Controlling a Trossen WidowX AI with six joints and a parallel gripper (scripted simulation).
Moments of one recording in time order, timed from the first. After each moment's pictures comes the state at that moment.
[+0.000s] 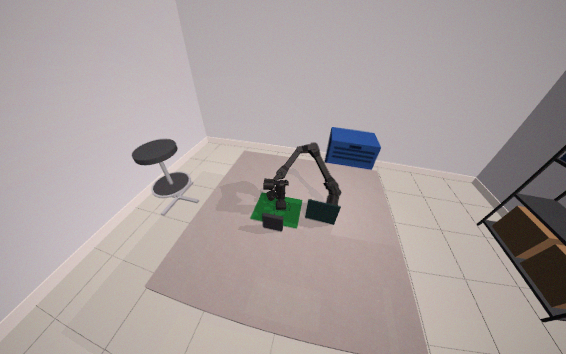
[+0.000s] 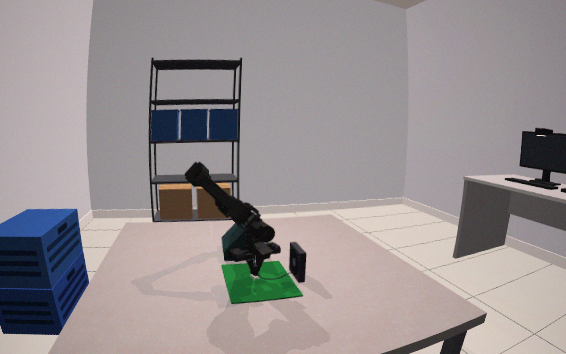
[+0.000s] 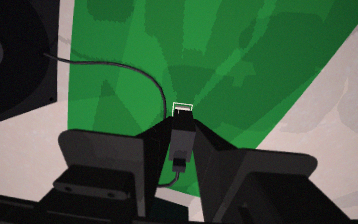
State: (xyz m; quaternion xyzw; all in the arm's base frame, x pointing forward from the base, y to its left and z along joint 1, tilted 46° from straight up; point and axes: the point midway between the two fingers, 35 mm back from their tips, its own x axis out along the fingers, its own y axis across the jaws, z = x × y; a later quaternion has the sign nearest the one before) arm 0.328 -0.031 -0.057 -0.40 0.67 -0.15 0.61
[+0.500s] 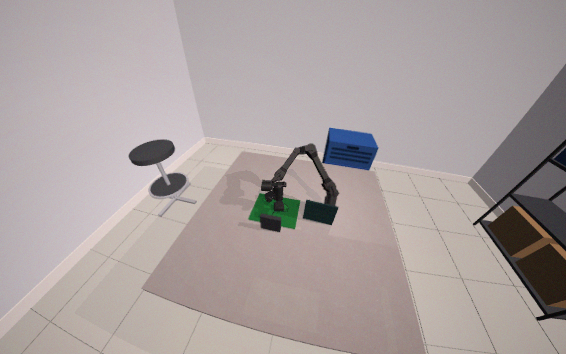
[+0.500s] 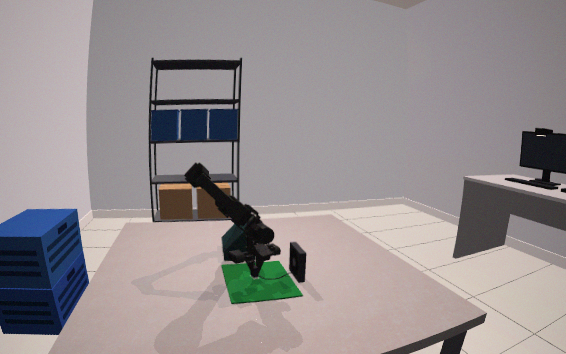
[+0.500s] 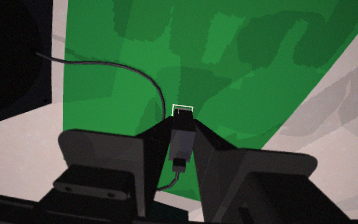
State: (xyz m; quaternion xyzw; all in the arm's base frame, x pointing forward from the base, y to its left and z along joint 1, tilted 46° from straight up) arm 0.328 -0.036 -0.062 -0.40 0.67 -0.15 0.60
